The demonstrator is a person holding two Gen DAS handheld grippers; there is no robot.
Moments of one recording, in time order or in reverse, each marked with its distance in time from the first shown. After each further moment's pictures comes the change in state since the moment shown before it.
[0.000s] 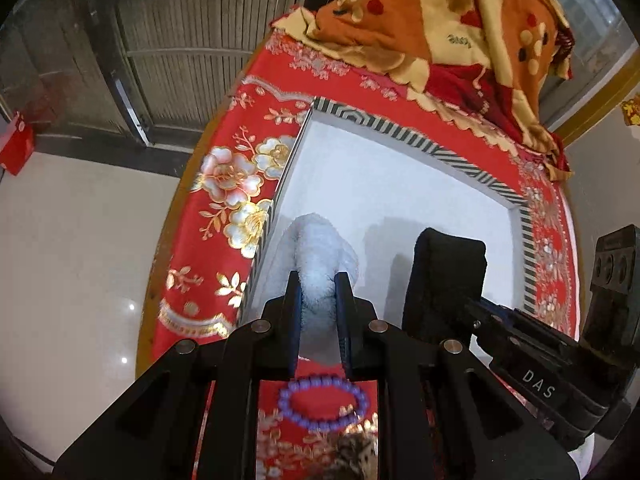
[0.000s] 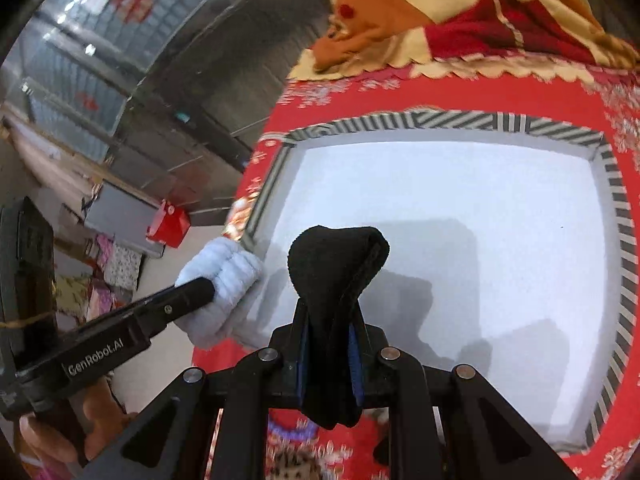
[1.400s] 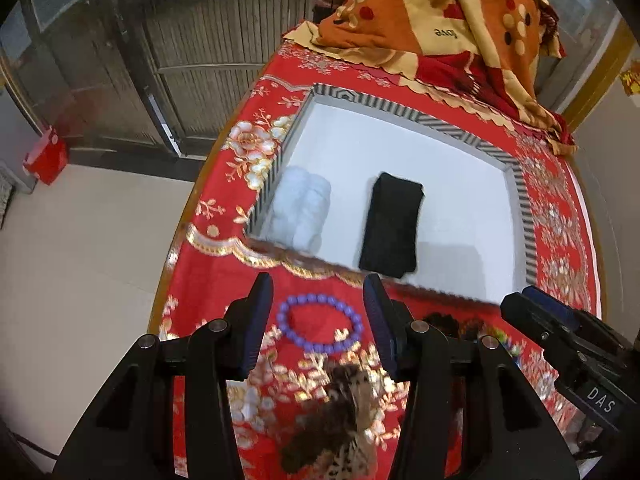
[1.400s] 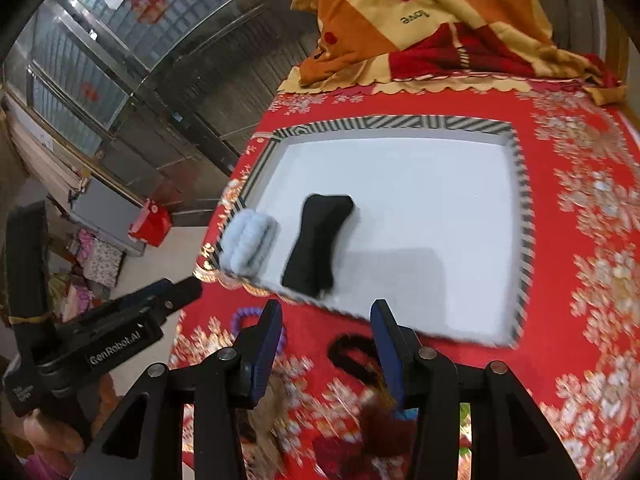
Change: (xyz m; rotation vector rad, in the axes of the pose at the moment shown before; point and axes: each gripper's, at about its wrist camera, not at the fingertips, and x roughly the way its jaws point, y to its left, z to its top) left arm -0.054 -0.036 -0.090 0.029 -0.088 0.130; right arm -0.100 -0.005 -0.078 -0.078 -0.072 -0.106
